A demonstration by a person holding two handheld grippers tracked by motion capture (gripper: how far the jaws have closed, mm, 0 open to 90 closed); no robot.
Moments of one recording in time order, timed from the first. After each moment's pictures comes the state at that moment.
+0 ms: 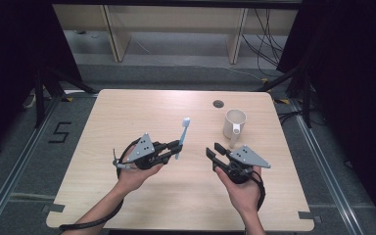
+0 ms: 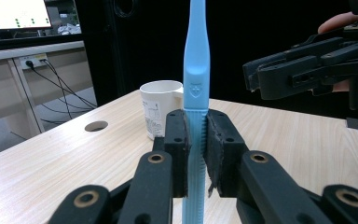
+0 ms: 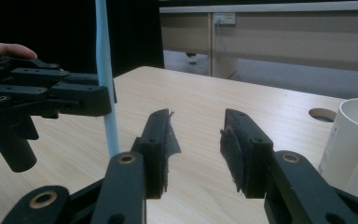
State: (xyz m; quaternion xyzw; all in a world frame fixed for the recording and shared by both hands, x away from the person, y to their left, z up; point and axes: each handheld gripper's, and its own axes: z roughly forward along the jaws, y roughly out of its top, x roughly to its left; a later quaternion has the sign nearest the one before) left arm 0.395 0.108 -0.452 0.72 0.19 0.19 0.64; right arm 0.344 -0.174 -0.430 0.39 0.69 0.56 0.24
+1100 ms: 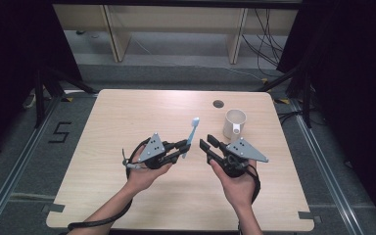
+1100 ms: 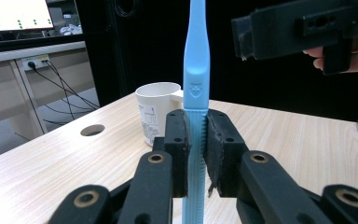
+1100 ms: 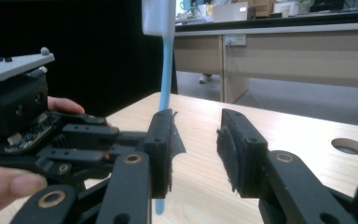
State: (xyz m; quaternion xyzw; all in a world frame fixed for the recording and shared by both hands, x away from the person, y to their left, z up) left arm 0.396 0.083 -0.453 0.72 0.19 0.20 0.64; right arm 0.350 -0.158 -0.406 0.37 0.67 0.60 0.23
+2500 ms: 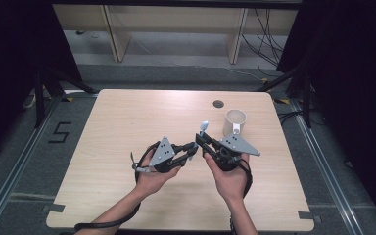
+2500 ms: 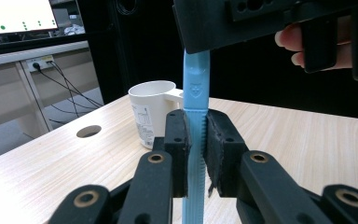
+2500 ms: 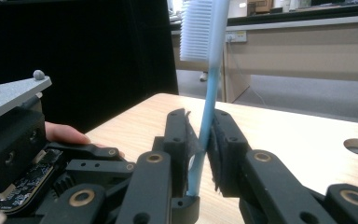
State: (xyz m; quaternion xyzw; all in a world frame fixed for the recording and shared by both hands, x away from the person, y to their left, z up) left arm 0.389 0.060 -0.458 0.72 0.19 0.22 0.63; right arm 0.362 -0.142 -0.404 0.39 0.66 0.60 0.22
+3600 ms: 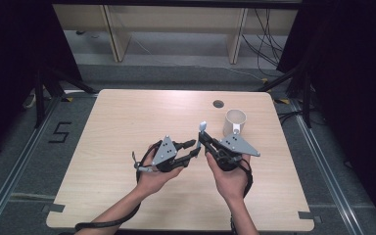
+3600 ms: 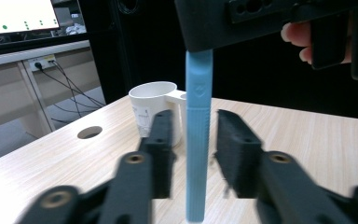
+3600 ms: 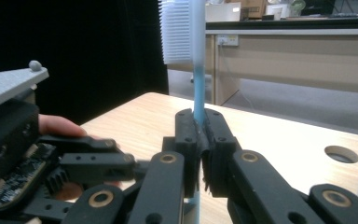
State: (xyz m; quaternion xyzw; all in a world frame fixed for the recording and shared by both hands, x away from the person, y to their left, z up) left arm 0.391 0.056 -0.454 0.73 0.19 0.22 0.62; right arm 0.361 -0.143 -0.401 0.38 0.67 0.59 0.26
